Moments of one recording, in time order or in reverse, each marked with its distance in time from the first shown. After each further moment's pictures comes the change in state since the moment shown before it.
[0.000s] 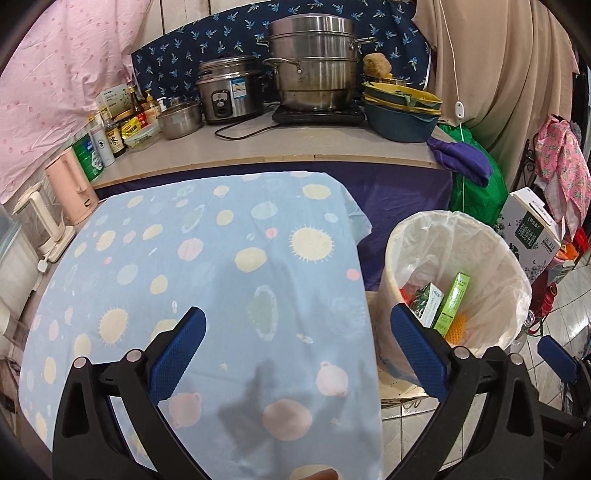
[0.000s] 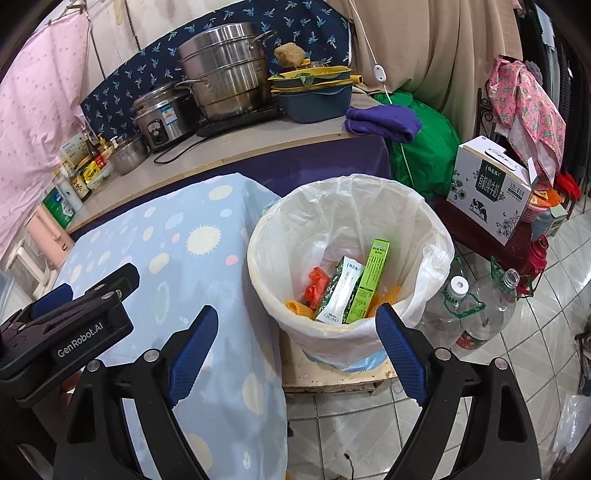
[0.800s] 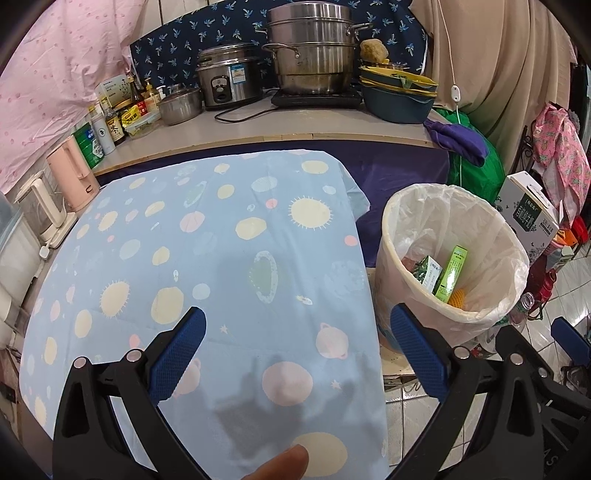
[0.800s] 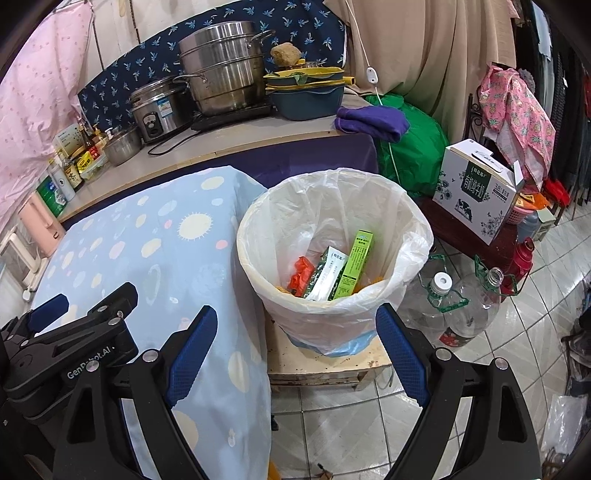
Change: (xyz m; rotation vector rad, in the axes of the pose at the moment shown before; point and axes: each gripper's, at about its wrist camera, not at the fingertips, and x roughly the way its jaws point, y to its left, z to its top) left arm -0.010 -0.004 -0.027 0.008 0.047 -0.004; right arm -0.016 -0.008 -0.019 -0.020 -0.002 -0.059
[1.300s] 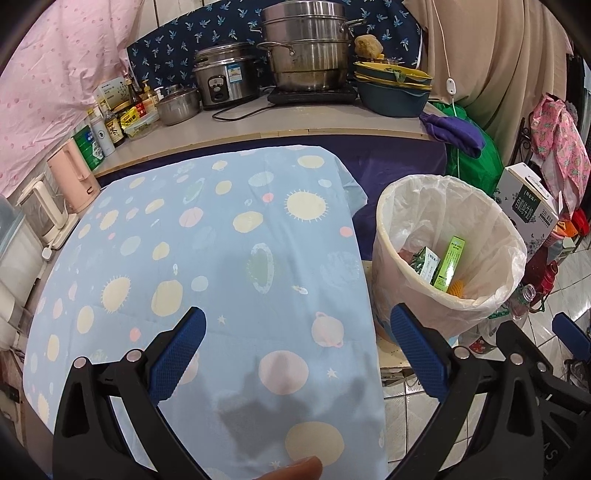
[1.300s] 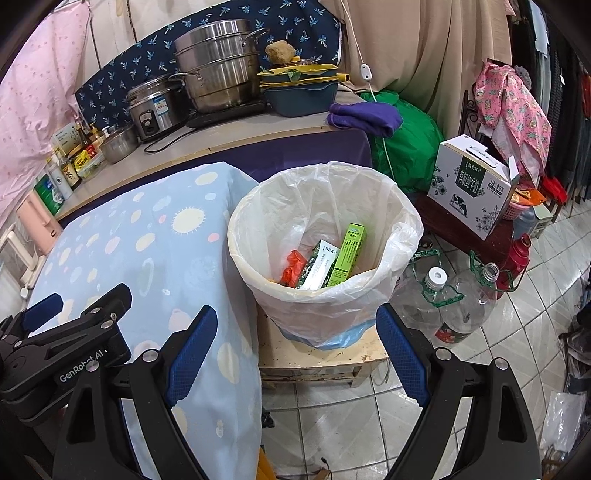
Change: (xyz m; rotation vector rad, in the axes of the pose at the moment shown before) left arm -0.004 -0.009 -0.009 0.021 0.007 0.010; right arm 0.000 -0.010 -0.008 0.003 0.005 -0.009
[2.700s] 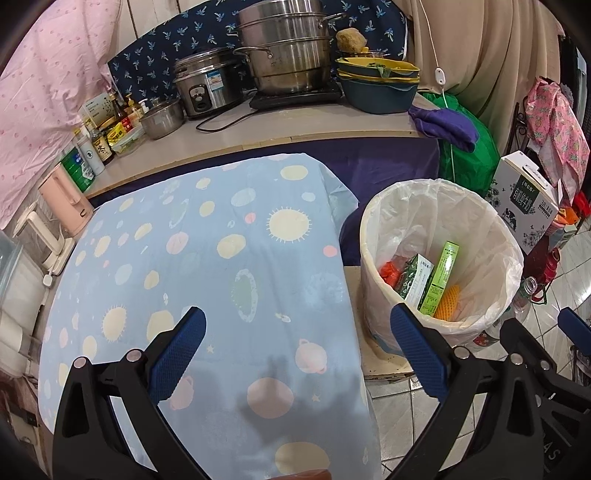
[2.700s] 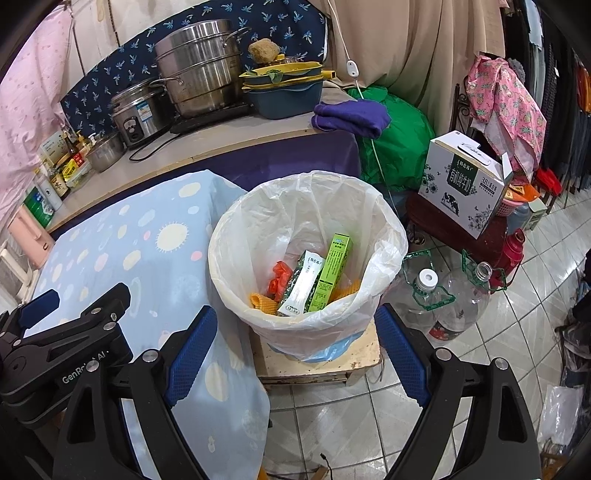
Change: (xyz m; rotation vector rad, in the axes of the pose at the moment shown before) left arm 0.006 -0.028 0.039 0.073 0.030 0.007; right arm 0.005 -0.014 0.033 0.036 0.032 -0.029
